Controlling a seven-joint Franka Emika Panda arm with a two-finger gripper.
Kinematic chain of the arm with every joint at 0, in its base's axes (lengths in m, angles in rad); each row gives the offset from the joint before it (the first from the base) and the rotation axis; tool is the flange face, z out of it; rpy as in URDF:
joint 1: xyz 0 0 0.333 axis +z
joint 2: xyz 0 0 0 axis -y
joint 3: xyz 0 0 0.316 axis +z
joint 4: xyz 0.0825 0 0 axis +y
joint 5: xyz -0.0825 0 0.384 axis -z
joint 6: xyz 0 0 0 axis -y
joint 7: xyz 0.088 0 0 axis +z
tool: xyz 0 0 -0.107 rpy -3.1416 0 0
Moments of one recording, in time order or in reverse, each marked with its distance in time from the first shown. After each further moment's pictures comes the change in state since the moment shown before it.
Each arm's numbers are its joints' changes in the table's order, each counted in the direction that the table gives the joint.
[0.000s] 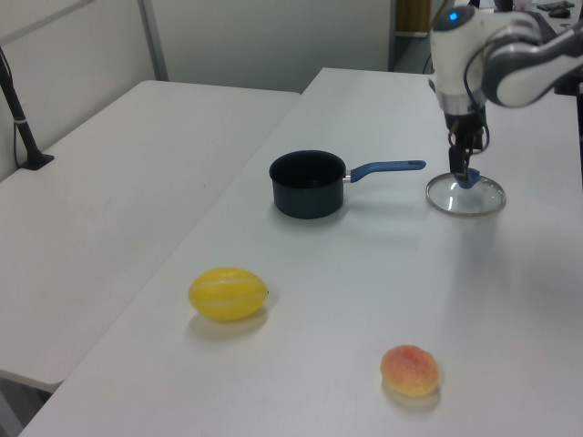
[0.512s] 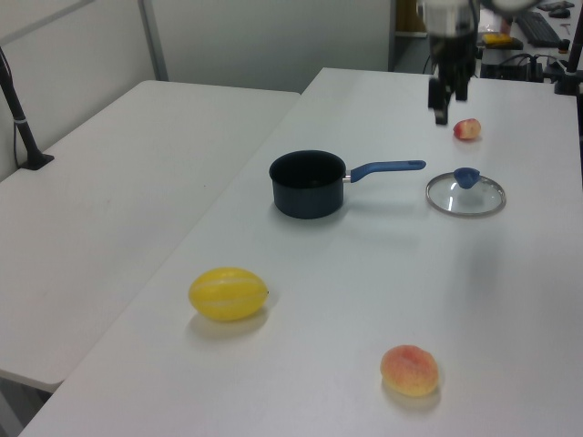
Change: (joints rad) arm -0.002 0.019 0.042 -0.378 -0.226 -0.258 0.002
